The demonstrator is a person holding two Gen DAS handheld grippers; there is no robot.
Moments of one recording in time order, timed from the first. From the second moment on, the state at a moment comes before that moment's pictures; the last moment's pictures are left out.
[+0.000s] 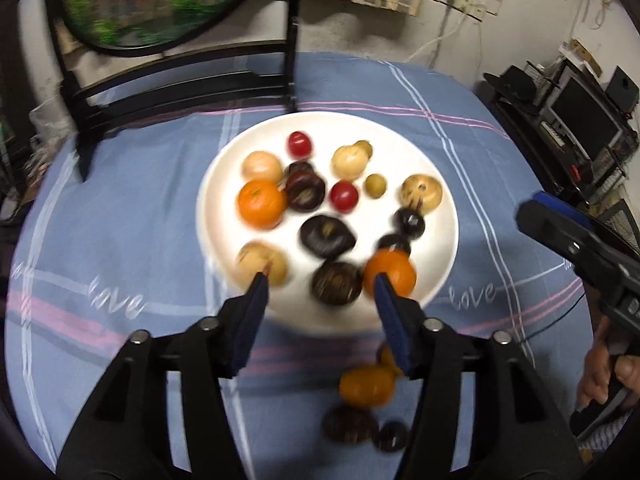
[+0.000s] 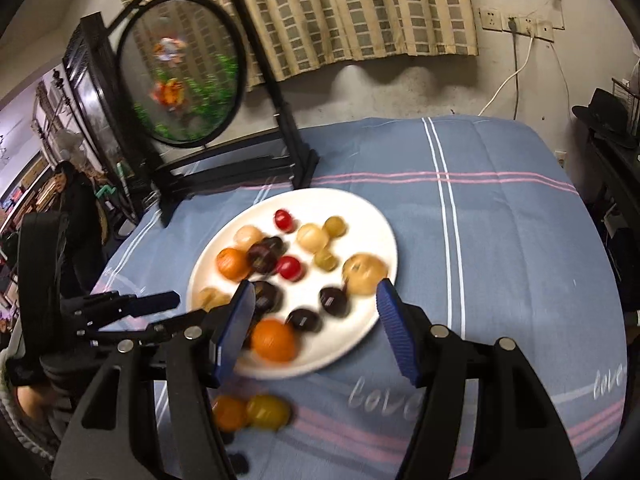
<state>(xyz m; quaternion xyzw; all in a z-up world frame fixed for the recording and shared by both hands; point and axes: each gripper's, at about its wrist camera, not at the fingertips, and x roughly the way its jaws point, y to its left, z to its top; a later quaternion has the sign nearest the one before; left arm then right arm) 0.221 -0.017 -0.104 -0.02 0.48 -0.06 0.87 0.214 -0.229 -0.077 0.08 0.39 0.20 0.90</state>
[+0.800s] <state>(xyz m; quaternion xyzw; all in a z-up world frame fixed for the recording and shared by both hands) 0.076 -0.011 -0.036 -0.01 0.42 0.03 0.91 0.043 -0.229 -0.066 0.04 0.41 0.25 0.88</state>
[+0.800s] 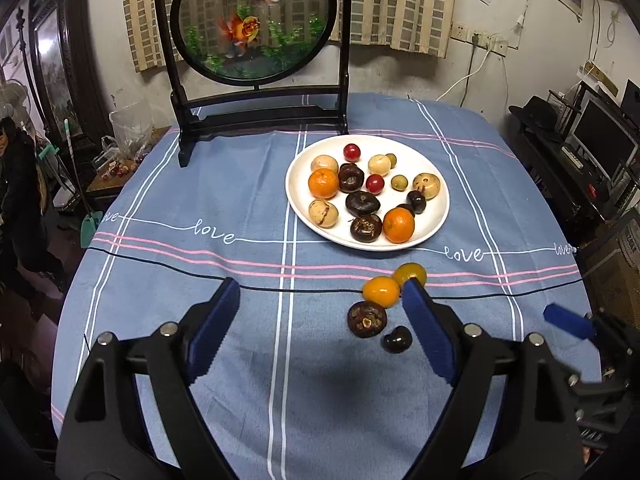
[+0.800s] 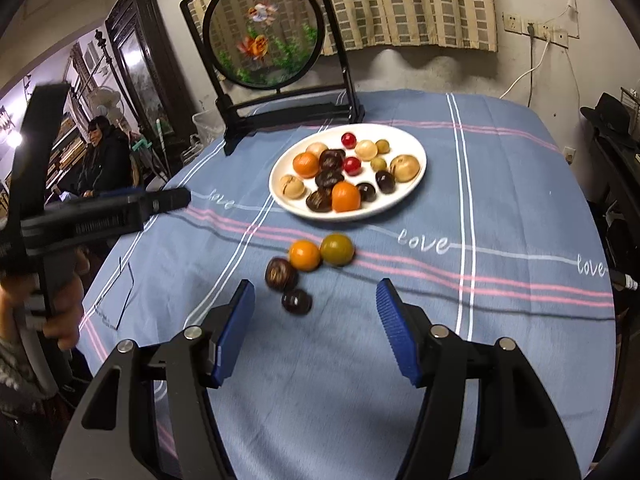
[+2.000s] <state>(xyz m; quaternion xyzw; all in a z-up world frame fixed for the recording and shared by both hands) 0.131 0.002 -0.162 -0.03 0.53 -0.07 0.84 0.105 -0.142 -0.172 -0.04 0.48 0.34 0.81</state>
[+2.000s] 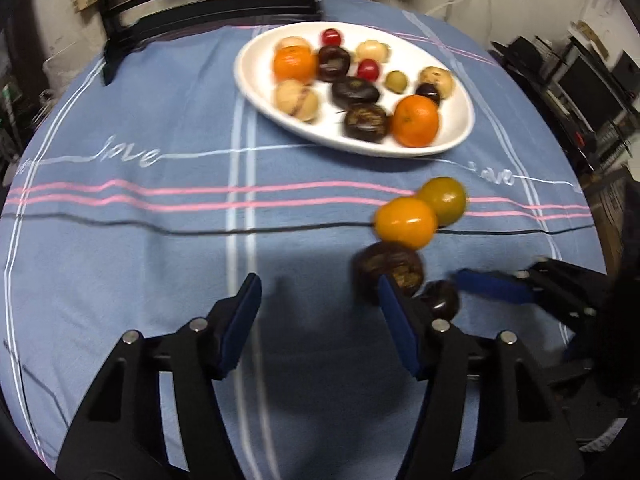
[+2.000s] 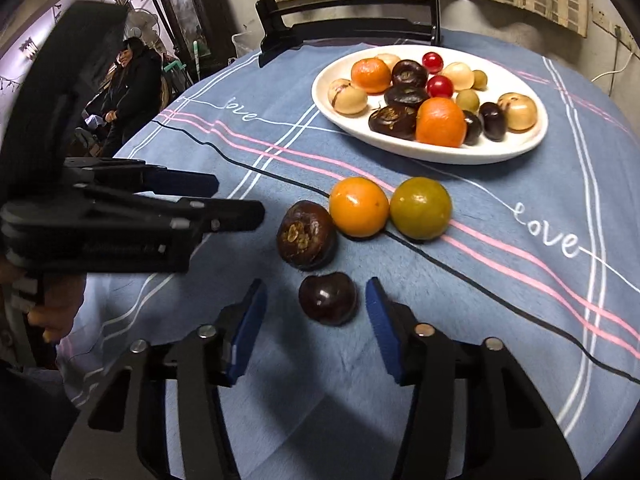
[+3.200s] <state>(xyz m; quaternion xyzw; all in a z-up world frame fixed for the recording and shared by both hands) 0.204 -0.025 -0.117 0.00 0.49 -0.12 0.86 0.157 -0.214 -0.105 0.03 0.41 0.26 0.87</state>
